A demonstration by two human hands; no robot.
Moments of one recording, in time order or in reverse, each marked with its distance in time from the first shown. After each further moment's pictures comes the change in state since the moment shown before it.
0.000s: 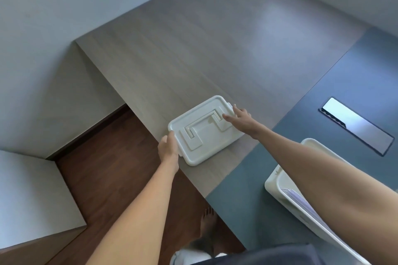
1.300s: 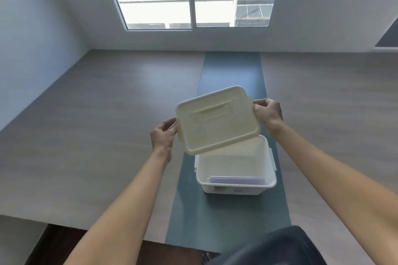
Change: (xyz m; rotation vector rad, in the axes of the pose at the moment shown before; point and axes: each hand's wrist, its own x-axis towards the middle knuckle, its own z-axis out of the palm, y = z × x) left_hand -0.159 0.044 0.190 0.162 -0.807 0.500; right_hand -0.271 0.160 -0.165 0.747 1.218 0.172
